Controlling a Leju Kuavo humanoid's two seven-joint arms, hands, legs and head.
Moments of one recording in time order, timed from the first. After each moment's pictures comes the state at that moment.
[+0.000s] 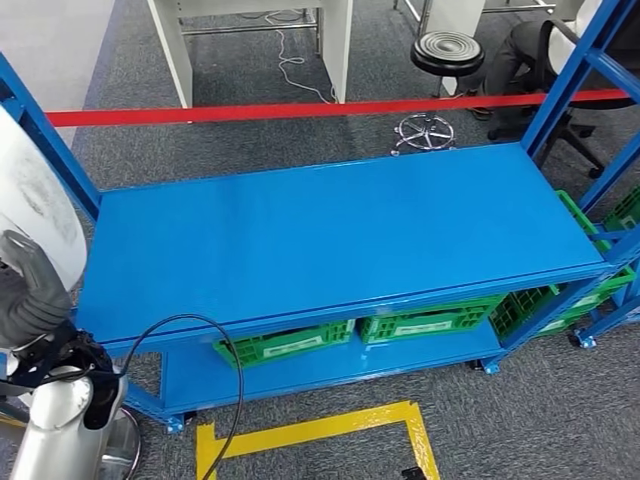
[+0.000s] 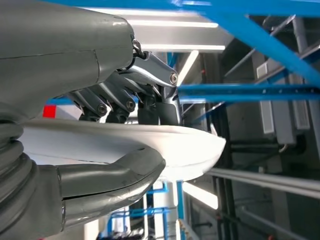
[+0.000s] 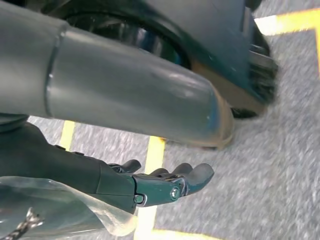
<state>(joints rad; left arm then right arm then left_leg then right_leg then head) -0.22 -0.03 -0.28 -1.64 -0.15 0.60 -0.60 -0.06 0.11 -0.98 -0.21 1.27 0.12 -0.29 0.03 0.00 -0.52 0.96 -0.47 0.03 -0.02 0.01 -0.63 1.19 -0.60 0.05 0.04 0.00</state>
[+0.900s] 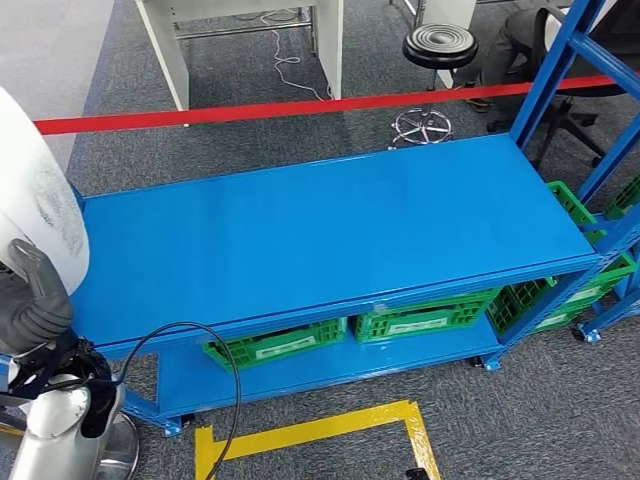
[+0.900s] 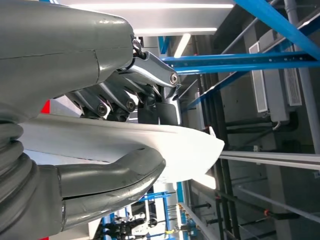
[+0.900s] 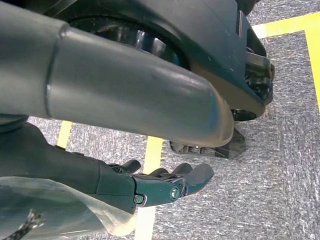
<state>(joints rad) -0.20 -0.02 -0.28 -1.65 -0.14 0.57 -0.61 -0.06 0.11 -1.00 -0.20 1.27 0.16 -0.29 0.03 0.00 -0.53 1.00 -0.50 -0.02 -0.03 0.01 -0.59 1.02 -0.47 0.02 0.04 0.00</state>
